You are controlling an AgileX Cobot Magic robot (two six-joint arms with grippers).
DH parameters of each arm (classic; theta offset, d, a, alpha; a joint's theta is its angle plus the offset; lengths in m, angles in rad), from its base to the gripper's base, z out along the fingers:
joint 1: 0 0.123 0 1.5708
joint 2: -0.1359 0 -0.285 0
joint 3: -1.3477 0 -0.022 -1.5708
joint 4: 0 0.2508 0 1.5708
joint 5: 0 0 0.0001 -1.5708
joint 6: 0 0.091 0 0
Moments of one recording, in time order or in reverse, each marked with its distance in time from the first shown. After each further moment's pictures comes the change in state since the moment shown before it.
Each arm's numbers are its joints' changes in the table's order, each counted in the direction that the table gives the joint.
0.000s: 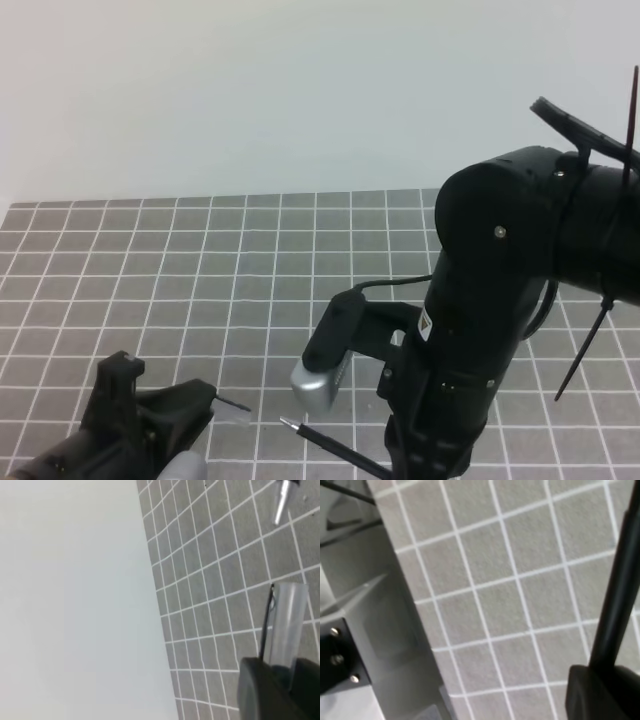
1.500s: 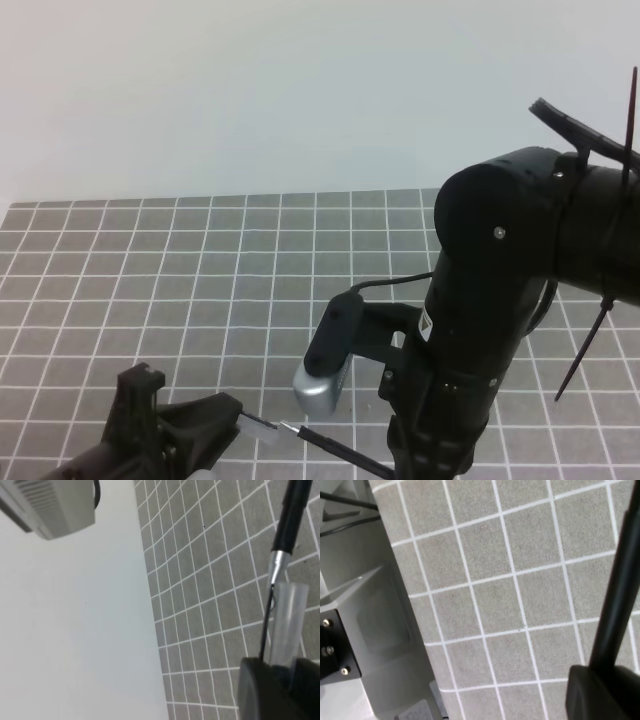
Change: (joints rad) left arm -0.089 0.000 -0.002 0.004 0.012 -0.065; right arm 0.001 0.000 0.000 0.010 0.000 -0.037
